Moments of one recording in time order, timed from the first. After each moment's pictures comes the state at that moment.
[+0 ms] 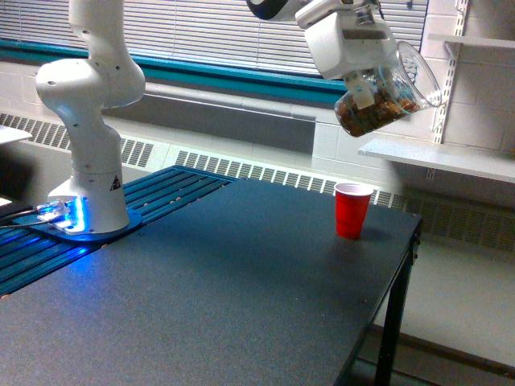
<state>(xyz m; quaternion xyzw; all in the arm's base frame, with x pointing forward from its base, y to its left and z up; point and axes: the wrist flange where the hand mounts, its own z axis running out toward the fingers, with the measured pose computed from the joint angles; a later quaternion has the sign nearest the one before) 0.614 -0.145 0.502 -0.85 0.45 -0.26 0.08</state>
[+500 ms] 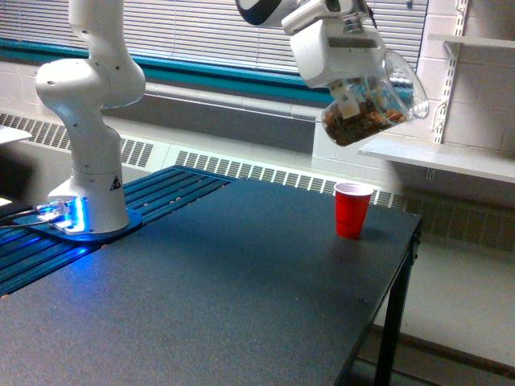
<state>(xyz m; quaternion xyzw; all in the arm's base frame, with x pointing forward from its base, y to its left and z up) 0.603 -0.164 0.488 -0.85 0.46 -0.26 0.07</state>
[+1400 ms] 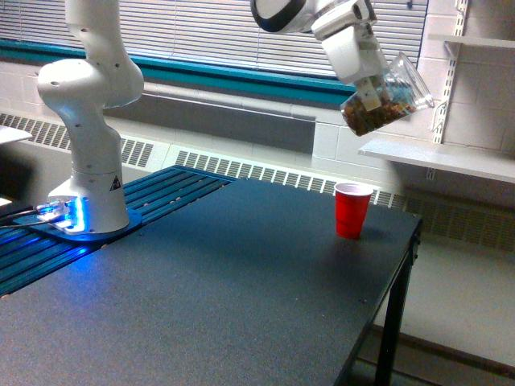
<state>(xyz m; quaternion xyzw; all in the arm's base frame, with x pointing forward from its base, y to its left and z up) 0.592 -0.037 0.482 -0.90 0.34 -0.26 0.09</state>
